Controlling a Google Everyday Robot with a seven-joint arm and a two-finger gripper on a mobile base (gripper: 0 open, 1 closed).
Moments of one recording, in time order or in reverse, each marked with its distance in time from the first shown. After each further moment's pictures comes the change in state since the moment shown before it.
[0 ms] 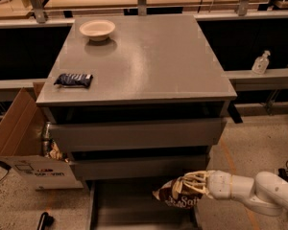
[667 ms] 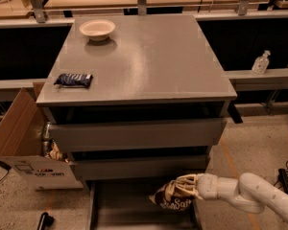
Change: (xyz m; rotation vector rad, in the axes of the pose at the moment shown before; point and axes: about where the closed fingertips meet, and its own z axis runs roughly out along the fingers) arm 0.068 0.009 0.038 -0.022 0.032 0.060
